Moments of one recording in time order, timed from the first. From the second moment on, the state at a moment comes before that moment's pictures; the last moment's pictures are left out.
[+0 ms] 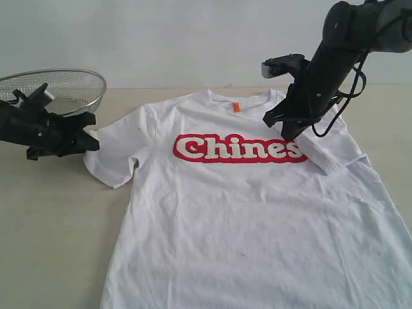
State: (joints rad) left arm 0.11 2.22 -1.29 -1.29 0.58 1.03; right arm 0.06 2.21 -1.74 0.22 0.96 -0.45
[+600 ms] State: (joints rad) left arm -0.06 2.03 -1.28 -1.26 0.51 1.18; right arm 0.06 2.21 -1.74 0.22 0.96 -0.45
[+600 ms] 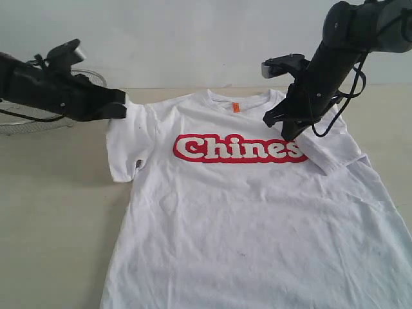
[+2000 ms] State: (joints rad) left arm -0.36 2.25 -1.55 -1.40 0.59 1.12; right arm 0.06 2.20 -1.74 0.23 0.97 -0.46
